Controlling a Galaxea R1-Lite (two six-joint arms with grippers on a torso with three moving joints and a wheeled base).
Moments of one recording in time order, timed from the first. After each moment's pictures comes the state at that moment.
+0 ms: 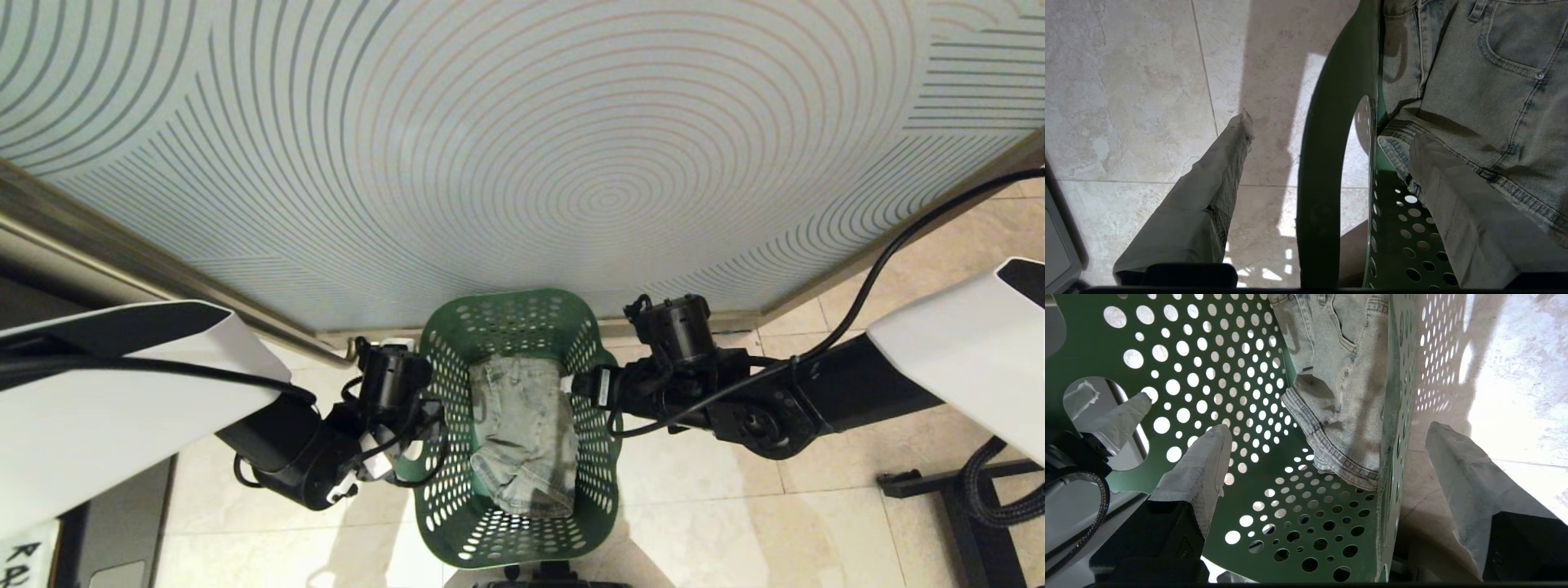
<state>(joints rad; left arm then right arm) -0.46 2.18 -0.89 -0.71 0.45 -0.17 0.54 2.12 -1.18 -0.41 -0.02 0.51</state>
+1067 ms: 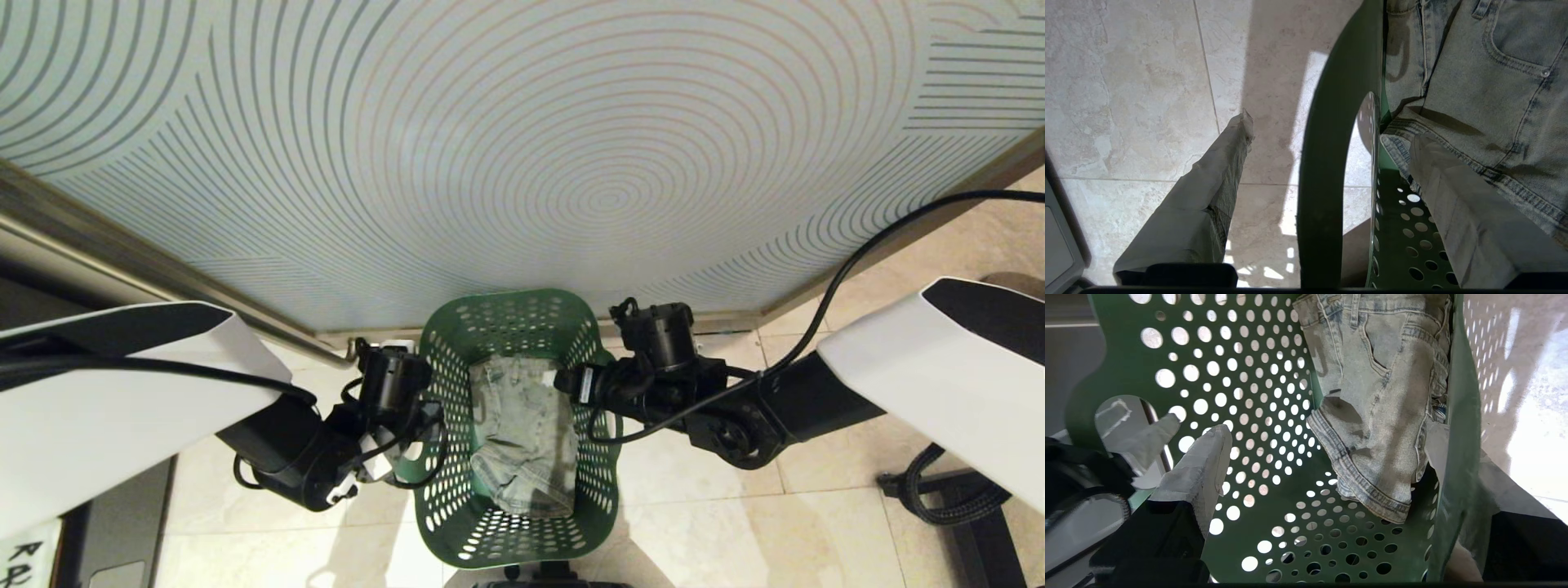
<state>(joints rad) -0.46 2.18 -0.89 -0.71 0.45 -0.17 0.56 2.21 -1.20 -0.57 0.01 0.52</state>
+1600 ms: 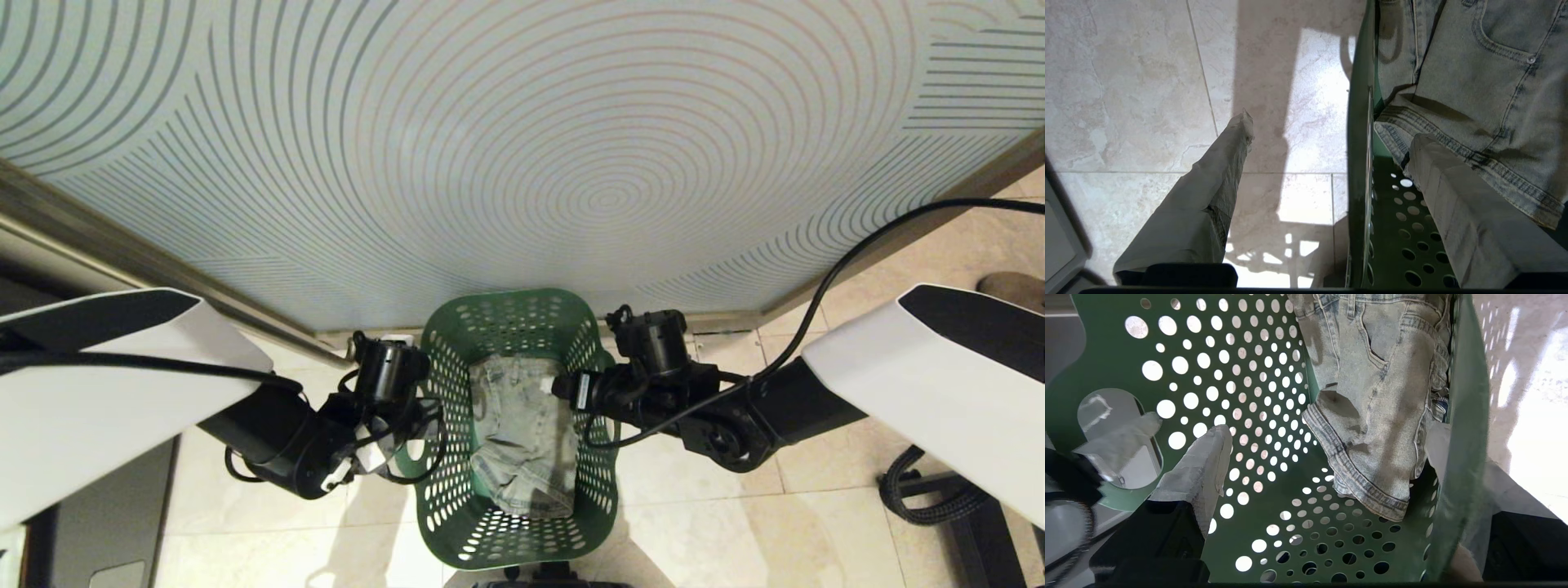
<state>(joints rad) -0.46 2.13 -0.92 -0.58 0.42 -0.18 0.56 2.23 -1.21 -0.57 0.01 0.52</state>
